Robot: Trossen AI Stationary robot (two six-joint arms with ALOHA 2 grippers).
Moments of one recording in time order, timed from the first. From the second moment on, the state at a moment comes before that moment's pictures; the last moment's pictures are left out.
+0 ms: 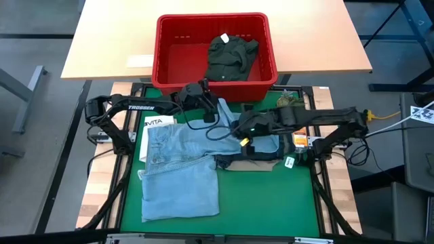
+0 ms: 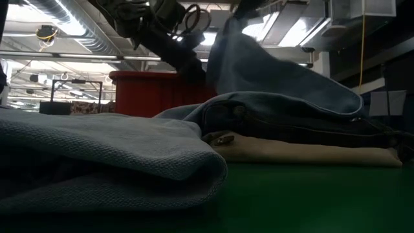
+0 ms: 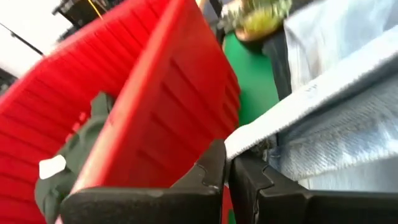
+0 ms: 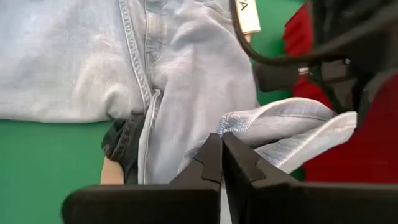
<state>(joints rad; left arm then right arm) 0.38 1.61 1.02 0.17 -0.16 0.53 -0.16 1.58 1.62 -0.93 0.20 -0.15</state>
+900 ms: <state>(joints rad) 0.30 1.61 1.02 -0.14 -0.47 0.65 -0.15 1.75 1.62 -0.77 0.09 -0.06</state>
